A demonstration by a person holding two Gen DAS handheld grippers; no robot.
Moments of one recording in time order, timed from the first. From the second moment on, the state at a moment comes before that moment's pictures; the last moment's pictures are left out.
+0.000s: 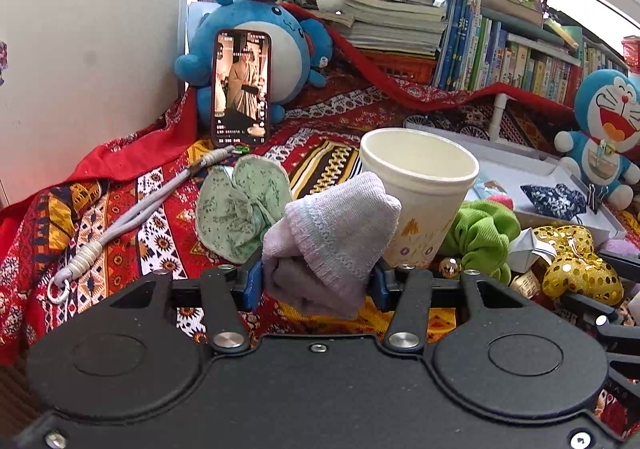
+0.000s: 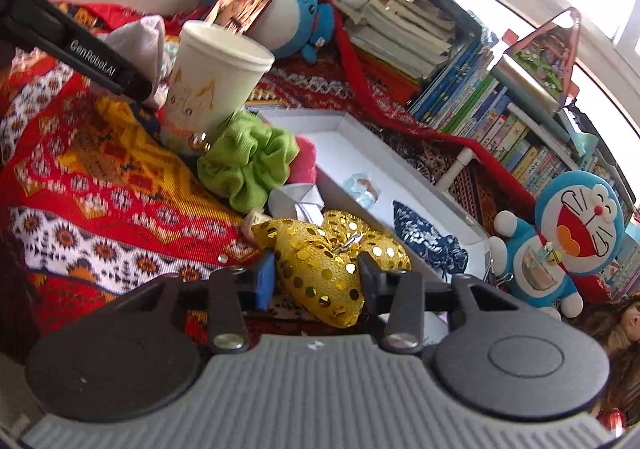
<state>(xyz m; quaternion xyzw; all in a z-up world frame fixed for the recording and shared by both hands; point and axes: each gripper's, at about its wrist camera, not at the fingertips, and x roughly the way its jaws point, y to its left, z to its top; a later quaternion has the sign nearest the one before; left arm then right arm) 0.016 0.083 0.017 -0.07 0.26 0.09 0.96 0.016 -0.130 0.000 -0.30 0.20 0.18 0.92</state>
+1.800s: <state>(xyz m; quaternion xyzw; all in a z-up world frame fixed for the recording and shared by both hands) 0.037 0.104 0.132 -0.09 0.20 0.03 0.97 0.043 -0.198 0.074 -0.18 0.14 0.11 0.97</state>
